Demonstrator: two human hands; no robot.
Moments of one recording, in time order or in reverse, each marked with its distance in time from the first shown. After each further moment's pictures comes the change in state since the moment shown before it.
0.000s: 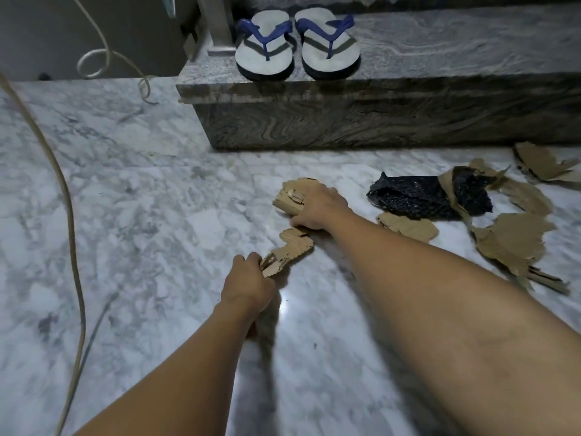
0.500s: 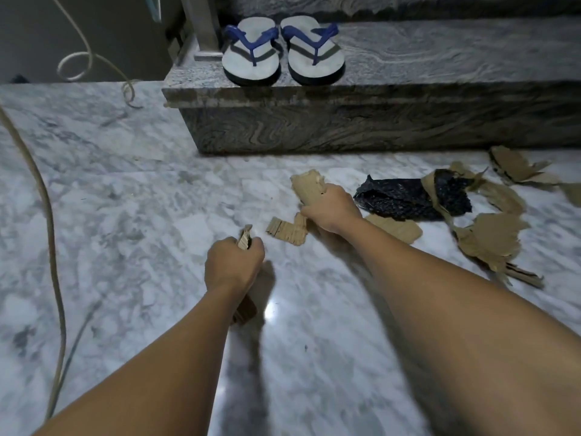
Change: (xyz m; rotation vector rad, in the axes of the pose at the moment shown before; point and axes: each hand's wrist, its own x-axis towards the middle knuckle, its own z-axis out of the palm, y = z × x) left_hand 0.009 0.018 -0.022 -0.362 0.269 -0.055; right_hand -0.024 0.037 -0.014 0.414 0.153 0.068
